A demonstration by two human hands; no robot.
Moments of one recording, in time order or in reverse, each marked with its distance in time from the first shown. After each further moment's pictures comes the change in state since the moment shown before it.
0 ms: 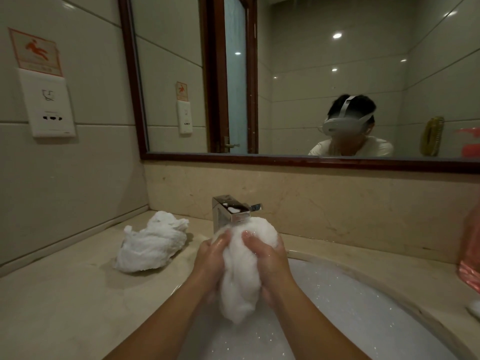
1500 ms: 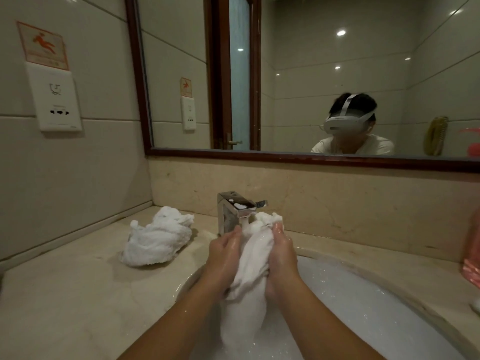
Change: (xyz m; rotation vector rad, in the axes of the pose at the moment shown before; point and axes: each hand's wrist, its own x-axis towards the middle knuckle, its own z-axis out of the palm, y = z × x) left_hand -0.024 0.007 0.014 0.168 -0.011 0.097; right_hand 0.001 -0.005 0.006 0.029 0.199 0.115
